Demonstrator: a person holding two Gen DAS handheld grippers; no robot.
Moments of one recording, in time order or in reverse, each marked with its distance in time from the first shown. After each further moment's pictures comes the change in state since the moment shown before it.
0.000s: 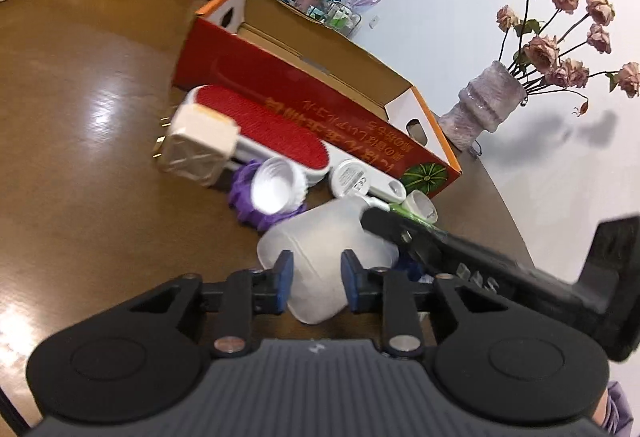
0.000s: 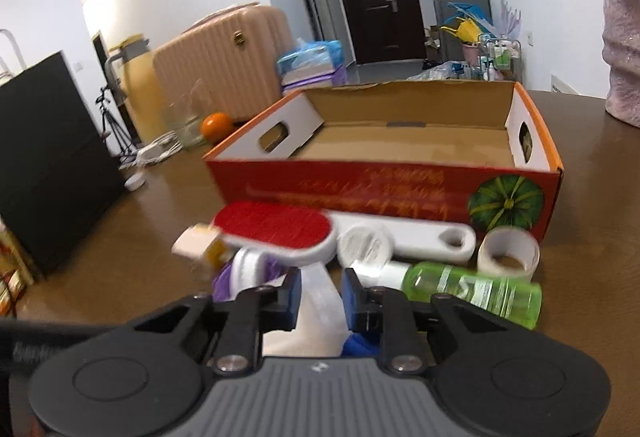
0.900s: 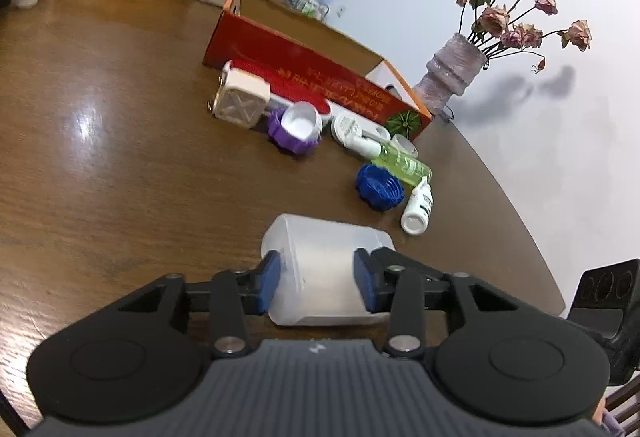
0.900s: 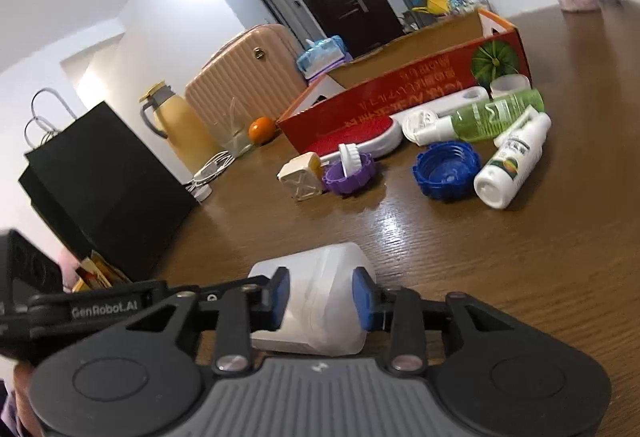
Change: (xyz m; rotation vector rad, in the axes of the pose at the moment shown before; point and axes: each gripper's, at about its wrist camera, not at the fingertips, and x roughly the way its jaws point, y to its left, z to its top) left arm -0.076 0.031 -0.054 0.128 0.001 -0.047; right arm -0.066 0.053 -0.108 0.313 -0.107 0.103
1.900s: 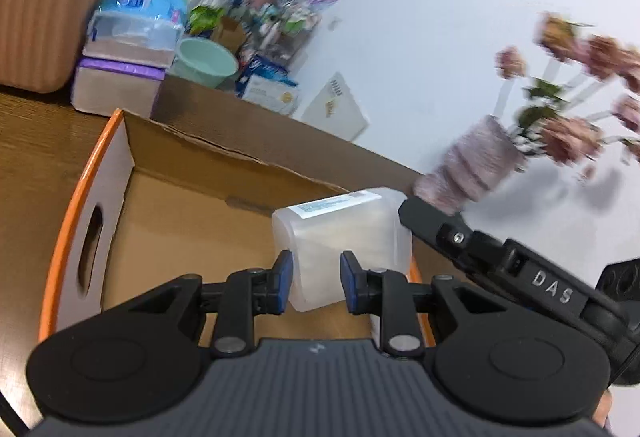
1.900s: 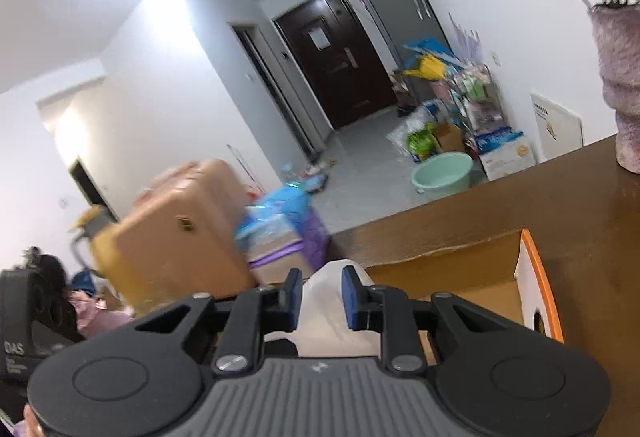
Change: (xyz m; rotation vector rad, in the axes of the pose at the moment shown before) left arm 0.226 -0.012 0.300 -0.056 0.066 -0.049; right arm 0.182 -0.067 0.338 -0.029 -0.115 -0.079
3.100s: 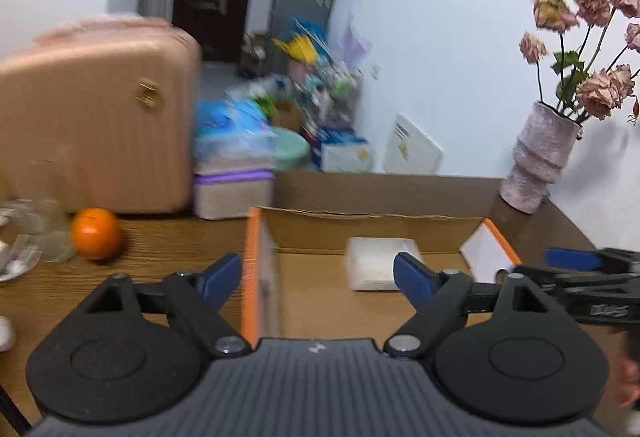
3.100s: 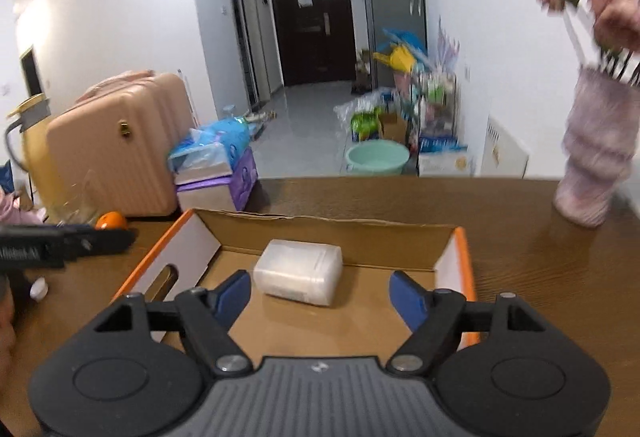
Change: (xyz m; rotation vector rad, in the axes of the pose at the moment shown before) left arm -0.101 -0.006 -0.034 0.327 -0.229 0.333; right arm -0.062 0.042 -0.046 -0.328 0.050 -0.247
